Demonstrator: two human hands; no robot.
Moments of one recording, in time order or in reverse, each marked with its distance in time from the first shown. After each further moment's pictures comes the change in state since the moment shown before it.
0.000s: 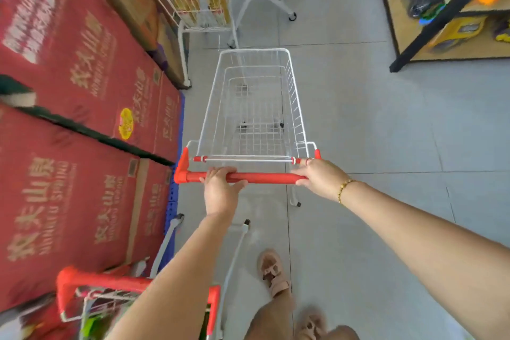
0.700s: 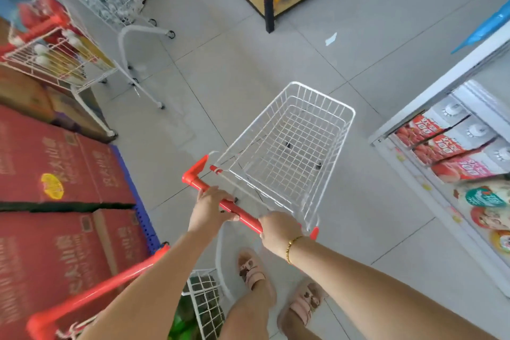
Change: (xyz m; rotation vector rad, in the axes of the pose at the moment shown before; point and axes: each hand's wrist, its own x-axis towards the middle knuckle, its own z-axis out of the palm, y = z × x) left_hand -0.184 -0.010 0.056 0.442 -0.600 0.619; right_hand -0.231 -0.088 0.208 0.487 0.114 0.468
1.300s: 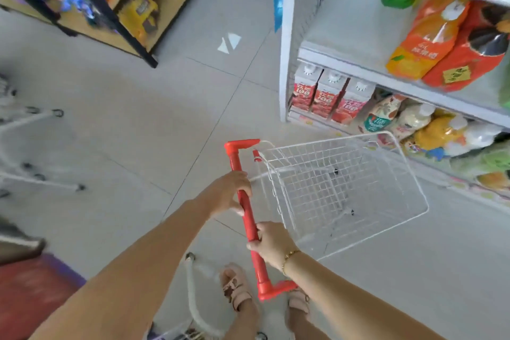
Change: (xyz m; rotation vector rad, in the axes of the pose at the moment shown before) left_hand 0.069 0.222 0.123 0.468 -0.674 0.739; right_hand -0.093 0.141 0.042 0.976 0.284 0.444
